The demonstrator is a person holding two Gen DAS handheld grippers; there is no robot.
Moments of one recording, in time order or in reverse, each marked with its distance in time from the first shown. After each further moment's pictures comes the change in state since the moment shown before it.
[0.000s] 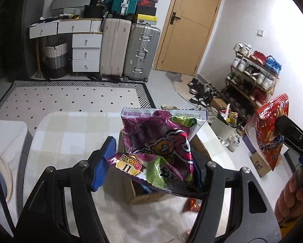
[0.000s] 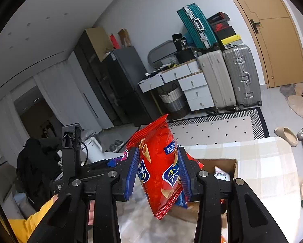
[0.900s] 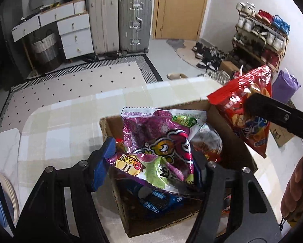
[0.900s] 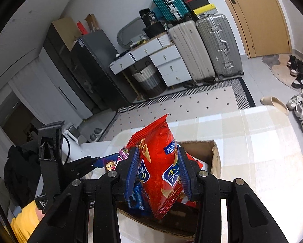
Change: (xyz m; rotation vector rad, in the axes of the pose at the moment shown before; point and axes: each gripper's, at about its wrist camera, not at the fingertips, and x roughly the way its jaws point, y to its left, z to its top) left arm 0.201 -0.047 0.007 0.157 0.232 0.069; right arm 0.106 -0.104 -0.022 0.135 0.162 -0.132
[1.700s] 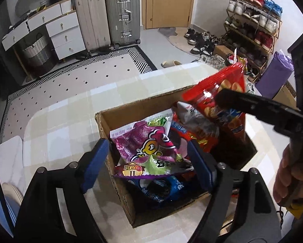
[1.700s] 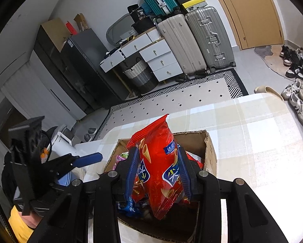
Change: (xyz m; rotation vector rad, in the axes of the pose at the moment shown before) left arm 0.019 -0.010 0.002 0.098 0.056 -0.015; right arm 0.021 -0.008 -0.008 0.048 0.023 -0.049
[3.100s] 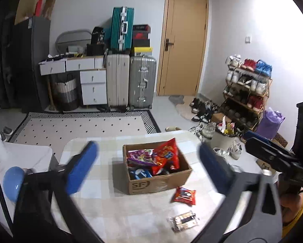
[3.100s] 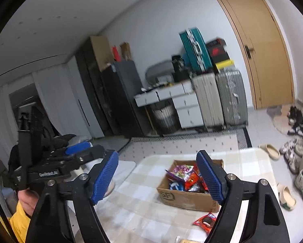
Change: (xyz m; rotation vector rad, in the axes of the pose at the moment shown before) left arm -0.418 -0.040 -0.137 -0.146 -0.508 0.065; right arm -0.274 0.144 -0.084 -0.269 -0.351 0.093
